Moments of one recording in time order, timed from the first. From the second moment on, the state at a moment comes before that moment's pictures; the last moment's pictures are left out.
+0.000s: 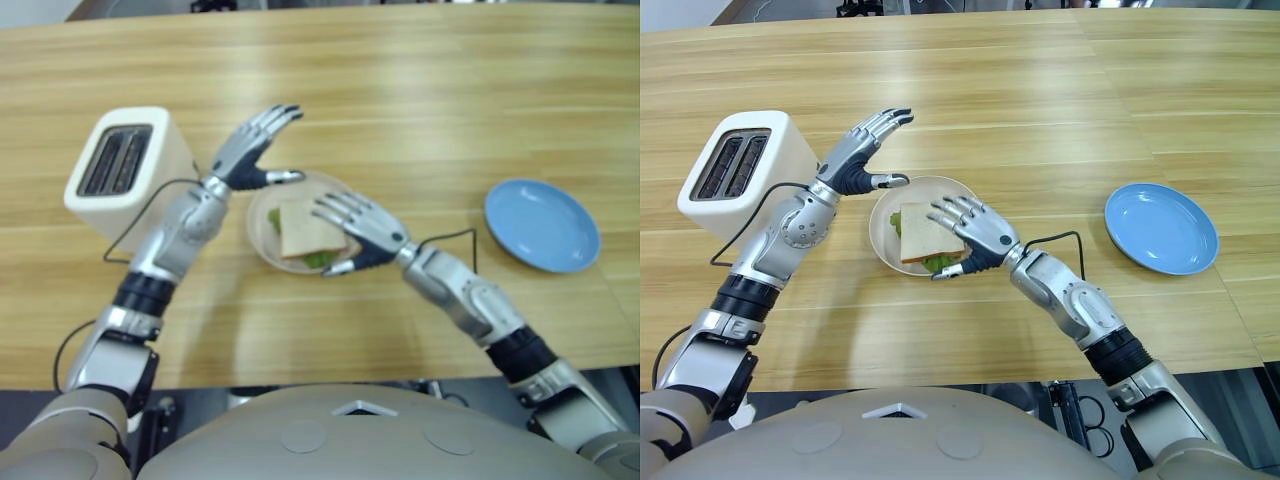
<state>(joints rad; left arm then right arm) -0.37 0.46 -0.23 0.18 0.50 -0.49 0.06 -0.11 -0.53 0.43 -0.06 -0.95 -0.36 -0.14</state>
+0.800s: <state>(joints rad) 0.01 0.99 -0.23 -0.22 -0.08 -0.17 -0.95 0.33 -0.94 0.13 -0.76 0.05 -0.03 0.71</state>
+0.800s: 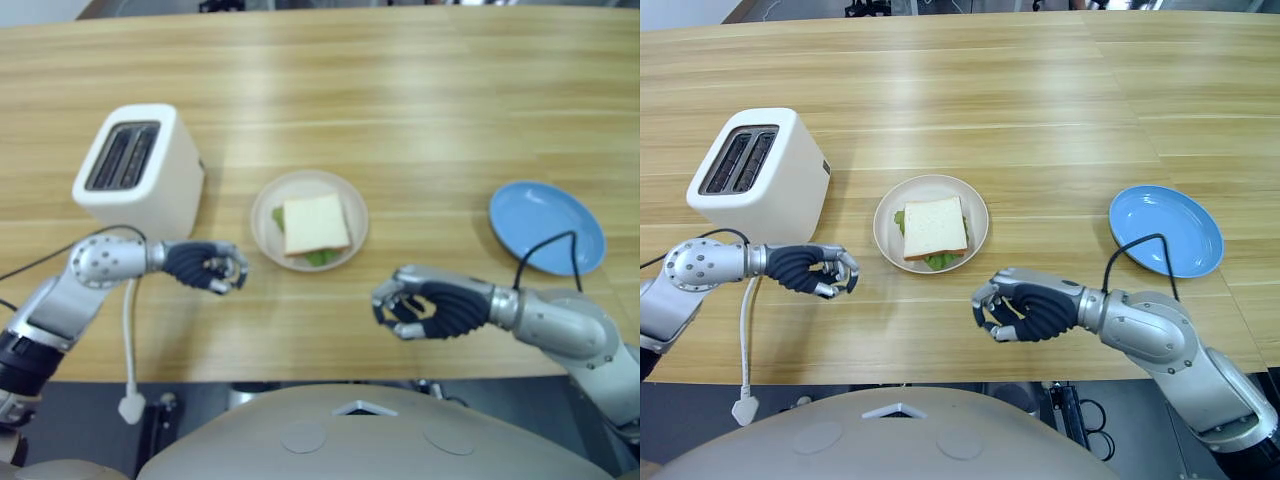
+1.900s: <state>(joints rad) -0.47 0.57 -0.50 0.42 0.51 -0.19 -0.65 -0.28 -0.52 0.47 0.21 -0.48 -0.08 0.43</state>
